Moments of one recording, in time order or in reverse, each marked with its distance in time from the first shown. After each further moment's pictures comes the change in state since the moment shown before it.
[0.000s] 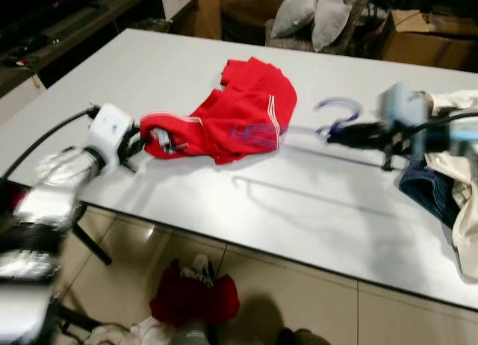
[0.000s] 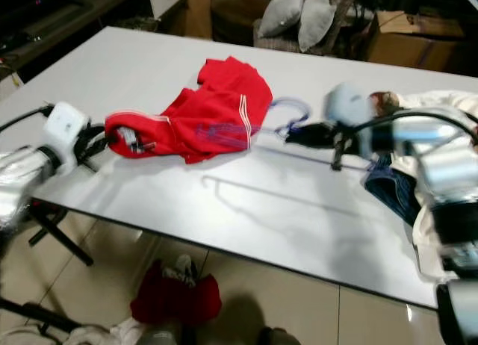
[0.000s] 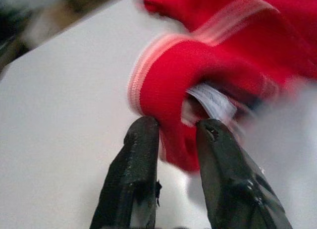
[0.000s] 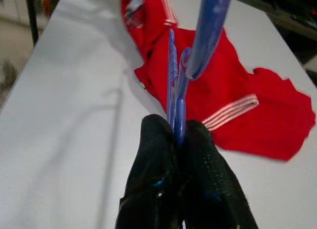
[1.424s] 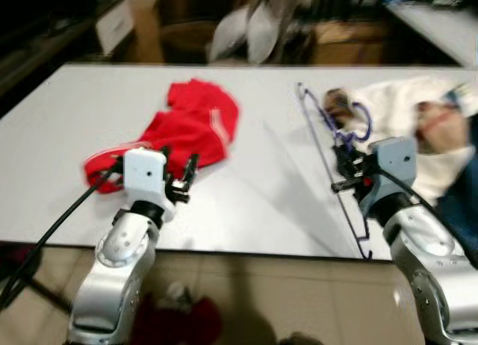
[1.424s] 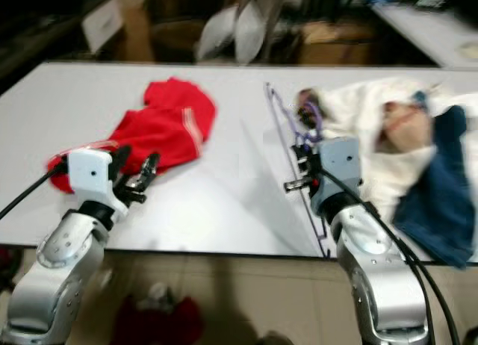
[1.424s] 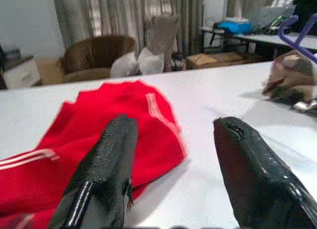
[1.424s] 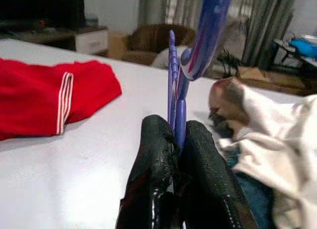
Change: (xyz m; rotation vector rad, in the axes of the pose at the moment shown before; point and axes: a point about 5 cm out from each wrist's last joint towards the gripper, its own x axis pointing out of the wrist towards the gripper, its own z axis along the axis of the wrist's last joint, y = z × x) left arm -0.017 -0.131 0.058 -0.503 -0.301 0.319; right arm 0.039 0.101 -0.007 0.470 -0.087 -0.860
